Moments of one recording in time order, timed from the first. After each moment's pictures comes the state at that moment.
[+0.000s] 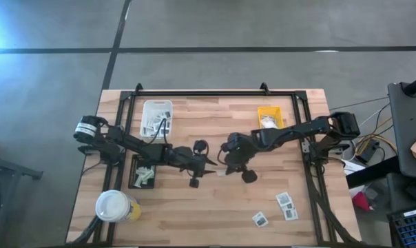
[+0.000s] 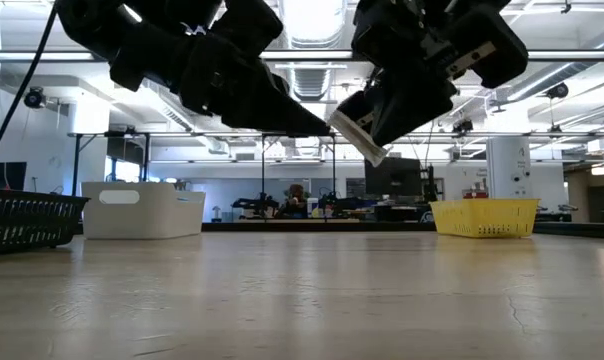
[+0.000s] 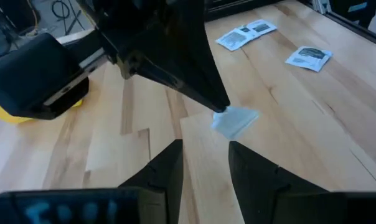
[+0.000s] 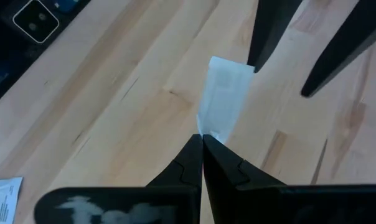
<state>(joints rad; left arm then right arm) -0.16 1.63 0.78 0.48 -0.07 0.18 0.02 1.63 0.98 -0.24 -0.45 -0.27</state>
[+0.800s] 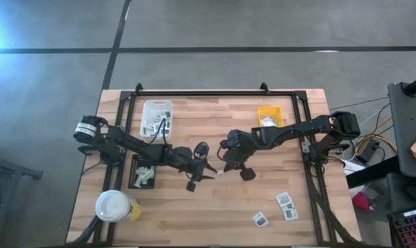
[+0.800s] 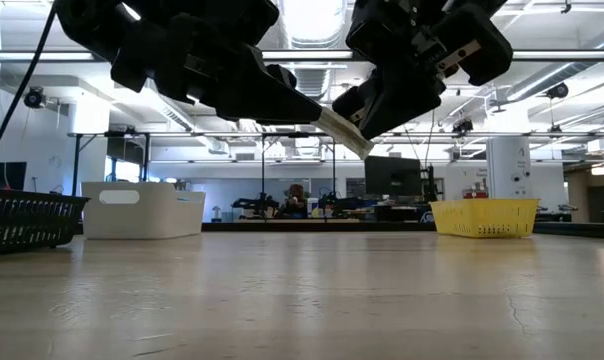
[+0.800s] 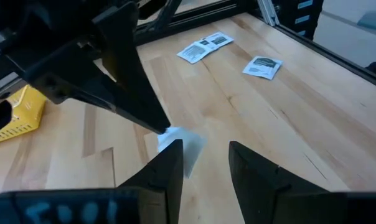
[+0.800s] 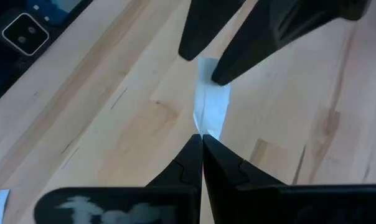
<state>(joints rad) -0.17 1.63 0.78 0.50 0.08 0.22 0.01 1.62 0.99 -0.22 -0.45 -0.27</state>
